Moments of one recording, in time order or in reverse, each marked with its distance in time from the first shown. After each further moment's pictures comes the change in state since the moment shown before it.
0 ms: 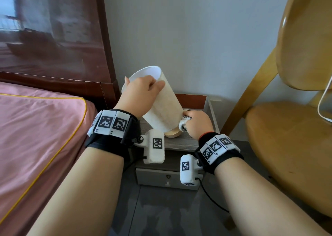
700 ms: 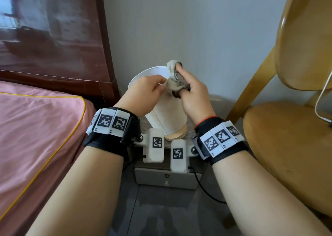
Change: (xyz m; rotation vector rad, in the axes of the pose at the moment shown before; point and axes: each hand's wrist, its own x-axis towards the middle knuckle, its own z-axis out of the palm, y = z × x) left_hand -0.003 0.007 -0.002 -0.117 -0.094 0.133; right_hand -0.003 -0.059 -0.030 0.544 0.349 -0.398
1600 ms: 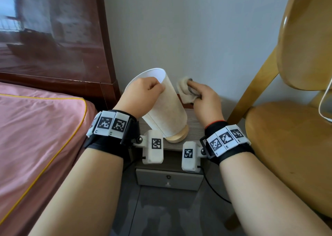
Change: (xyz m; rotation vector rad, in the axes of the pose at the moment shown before) left_hand -0.001 -0.003 -0.002 -0.025 0.057 -0.099; right_hand -0.002 0.034 -0.023 -0.305 0.066 0.056
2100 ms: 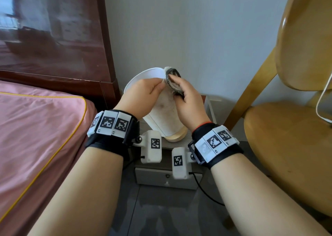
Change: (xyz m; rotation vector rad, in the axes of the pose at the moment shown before) left_hand -0.005 -0.002 0.000 0.072 -0.037 0.192; right_hand -0.013 -0.030 0.026 0.225 -0.097 -0.199
